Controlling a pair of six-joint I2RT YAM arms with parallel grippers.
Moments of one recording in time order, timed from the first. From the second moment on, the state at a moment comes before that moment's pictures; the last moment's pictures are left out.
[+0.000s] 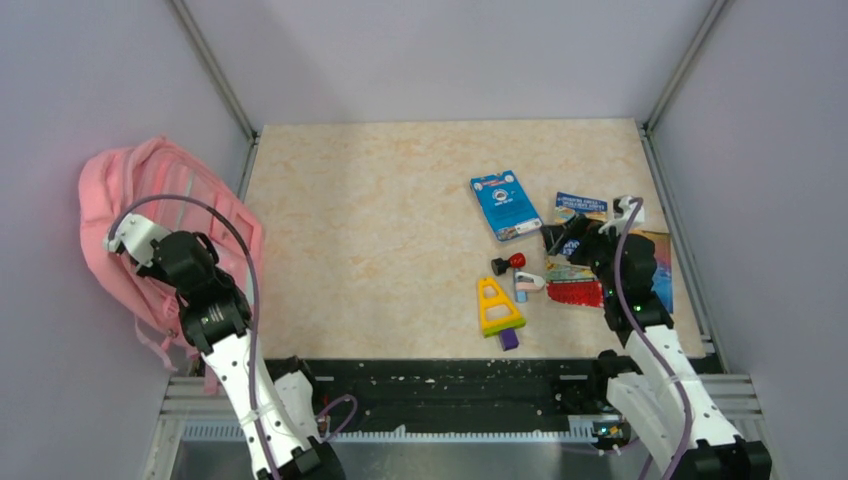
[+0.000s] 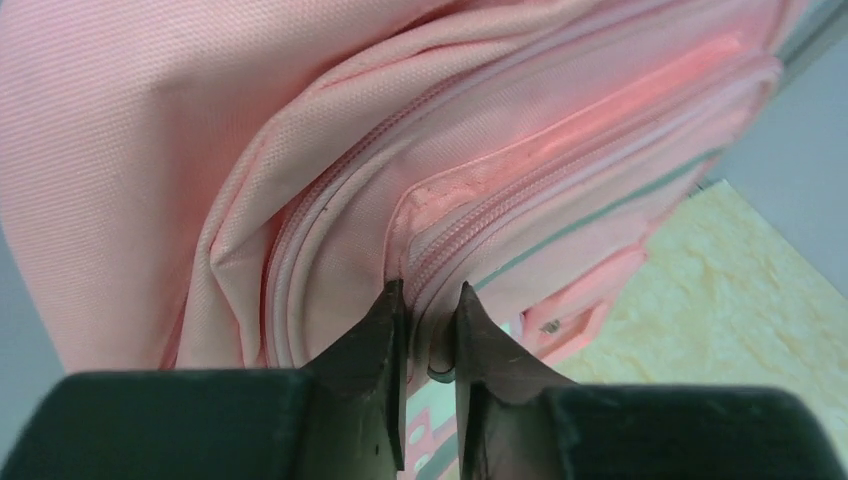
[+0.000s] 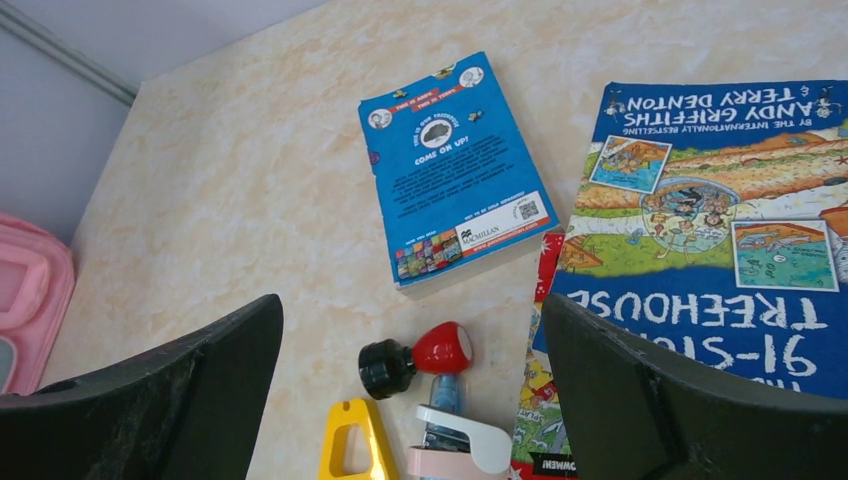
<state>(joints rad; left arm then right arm) 0.56 0.68 0.86 -0.35 -0.45 -0.28 0.11 0.69 0.42 0.06 -0.15 0.46</state>
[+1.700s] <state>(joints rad) -0.04 0.75 0.92 -0.34 0.54 -0.25 0.36 0.90 0.56 0.19 -0.43 0.25</state>
